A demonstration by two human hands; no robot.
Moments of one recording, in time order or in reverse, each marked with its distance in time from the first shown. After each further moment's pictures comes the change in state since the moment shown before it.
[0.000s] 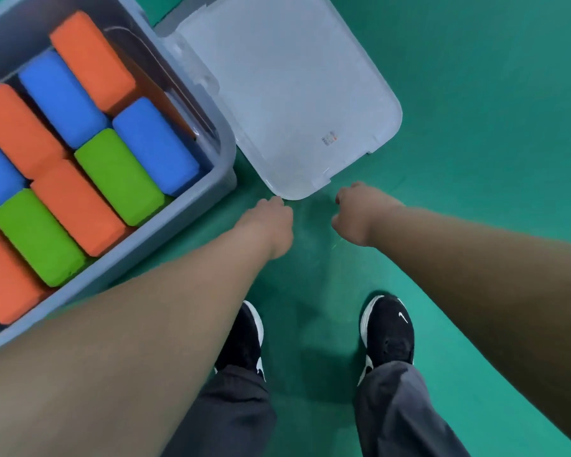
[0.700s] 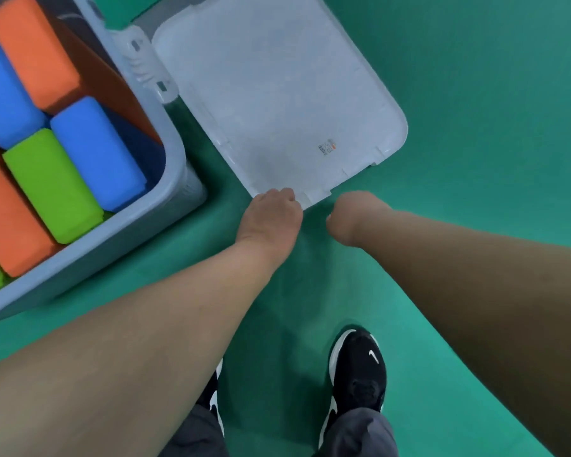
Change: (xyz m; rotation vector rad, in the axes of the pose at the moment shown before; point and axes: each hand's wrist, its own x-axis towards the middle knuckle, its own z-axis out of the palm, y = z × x) left_hand 0.058 0.061 -0.010 0.065 0.410 0.026; right_hand 0.058 0.040 -0.022 -0.139 -0.096 0.002
